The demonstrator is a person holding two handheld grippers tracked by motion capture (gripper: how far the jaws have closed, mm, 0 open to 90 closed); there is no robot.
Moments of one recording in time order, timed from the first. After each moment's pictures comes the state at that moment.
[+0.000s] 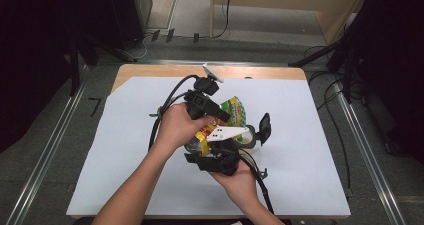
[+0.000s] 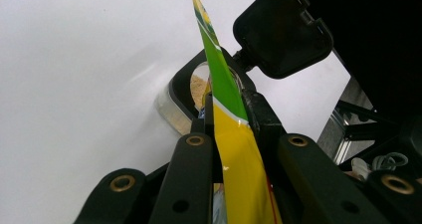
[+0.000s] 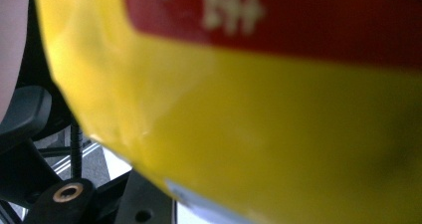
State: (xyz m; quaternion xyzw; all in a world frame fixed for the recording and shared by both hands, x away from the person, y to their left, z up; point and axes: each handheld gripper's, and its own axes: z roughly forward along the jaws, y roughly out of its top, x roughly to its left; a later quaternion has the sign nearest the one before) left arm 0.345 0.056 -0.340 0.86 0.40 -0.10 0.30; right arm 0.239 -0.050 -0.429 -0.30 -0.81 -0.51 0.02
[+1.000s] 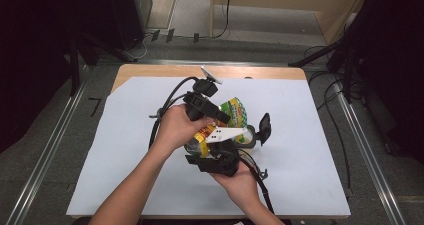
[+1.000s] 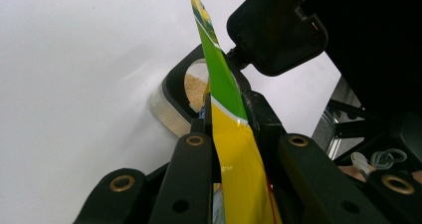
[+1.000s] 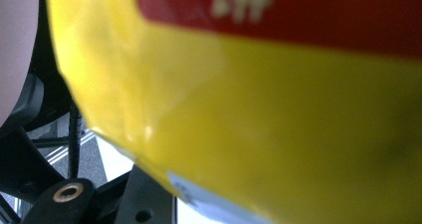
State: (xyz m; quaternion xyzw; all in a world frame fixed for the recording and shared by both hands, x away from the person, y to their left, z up) left arm 0.347 0.058 -0.345 0.86 0.39 -0.12 0.31; right arm 0.238 -0.050 -0.430 -0.30 -0.82 -0.49 0.01
